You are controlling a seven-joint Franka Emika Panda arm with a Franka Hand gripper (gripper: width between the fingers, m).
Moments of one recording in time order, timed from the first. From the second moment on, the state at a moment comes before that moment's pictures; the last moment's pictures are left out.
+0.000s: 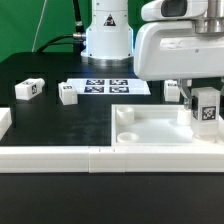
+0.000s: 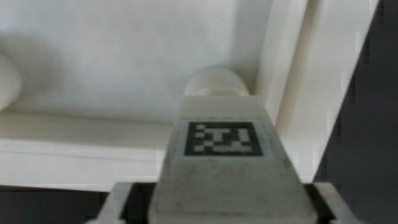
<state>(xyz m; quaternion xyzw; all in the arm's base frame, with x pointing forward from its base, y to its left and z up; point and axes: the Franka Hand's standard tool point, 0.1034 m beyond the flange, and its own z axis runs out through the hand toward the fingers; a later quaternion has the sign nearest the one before) 0.636 0.112 0.077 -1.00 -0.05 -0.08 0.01</state>
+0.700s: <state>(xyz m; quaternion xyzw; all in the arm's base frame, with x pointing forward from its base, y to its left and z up) 0.636 0.115 0.074 -0.97 0.25 -0.07 0.04</state>
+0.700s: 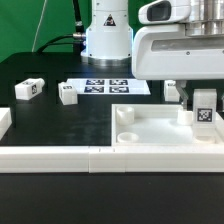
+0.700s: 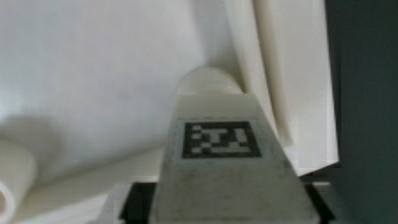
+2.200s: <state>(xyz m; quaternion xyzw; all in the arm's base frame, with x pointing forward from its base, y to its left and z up) 0.632 0.120 0.069 -0.84 0.53 -0.04 0.07</state>
